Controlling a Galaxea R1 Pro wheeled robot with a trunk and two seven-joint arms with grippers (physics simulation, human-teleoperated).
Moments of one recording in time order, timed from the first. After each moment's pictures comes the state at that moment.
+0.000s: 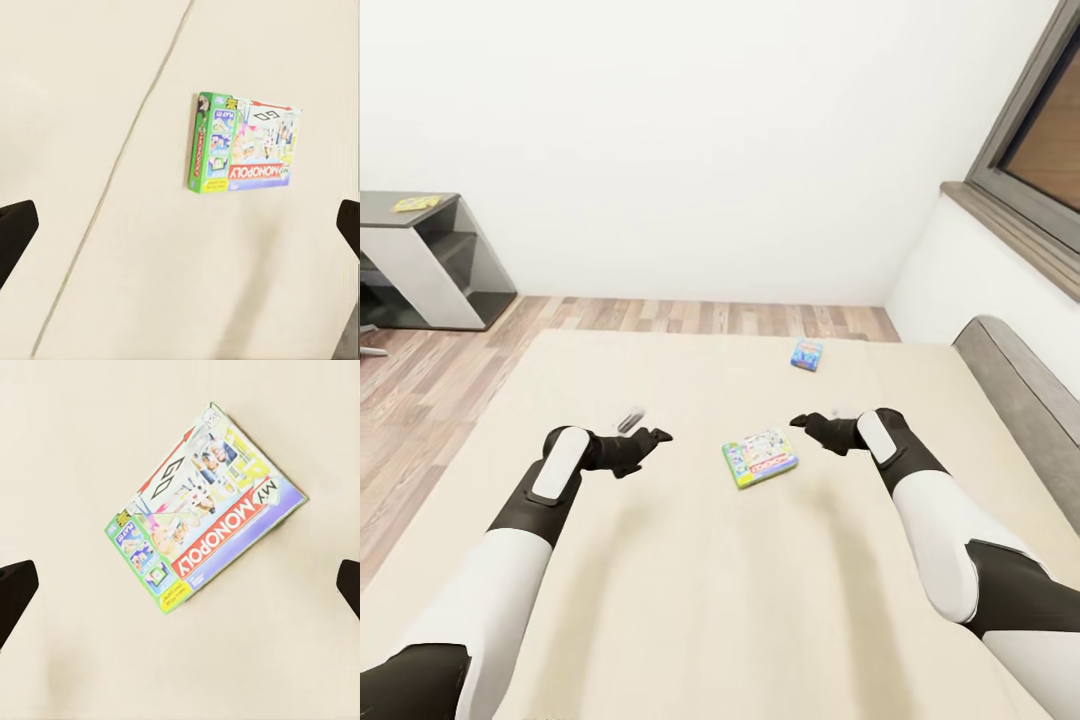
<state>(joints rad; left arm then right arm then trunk) -0.88 -0.01 0.00 -0.92 1.04 0.88 0.40 -1.12 -0.01 -0.23 -0.47 -0.38 0.74 0.04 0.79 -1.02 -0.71</state>
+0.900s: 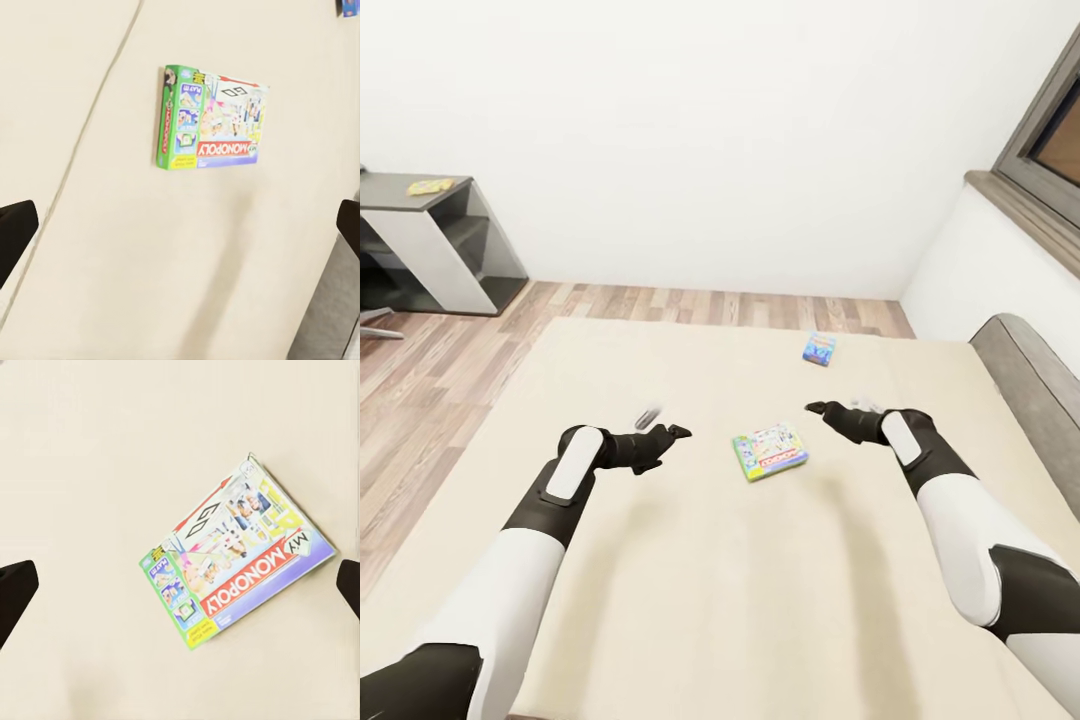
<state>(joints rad) -0.88 -0.05 -0.03 -0.92 1.04 0.88 0.32 -1.10 -0.09 -0.23 -0.50 -0.38 0.66 0.22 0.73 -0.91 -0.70</state>
